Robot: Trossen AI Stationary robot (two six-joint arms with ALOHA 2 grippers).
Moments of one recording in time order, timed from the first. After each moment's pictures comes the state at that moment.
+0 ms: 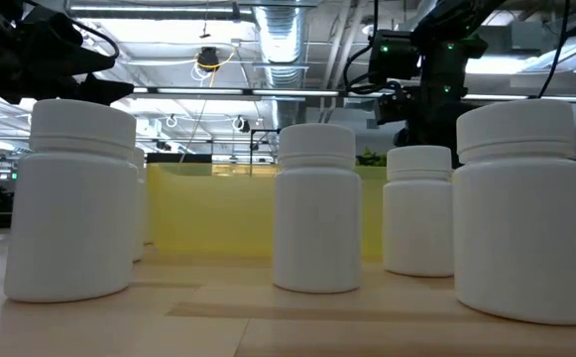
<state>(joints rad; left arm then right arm) -0.01 0.03 0.01 0.04 0.04 -0.27 -0.25 1.53 0.99 -0.80 -0.02 -0.26</state>
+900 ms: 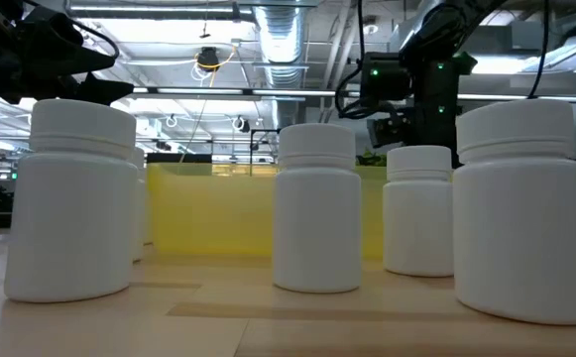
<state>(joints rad) -0.01 0.03 0.01 0.04 0.04 -0.28 -0.24 1.64 0.99 -0.78 -0.02 -0.27</state>
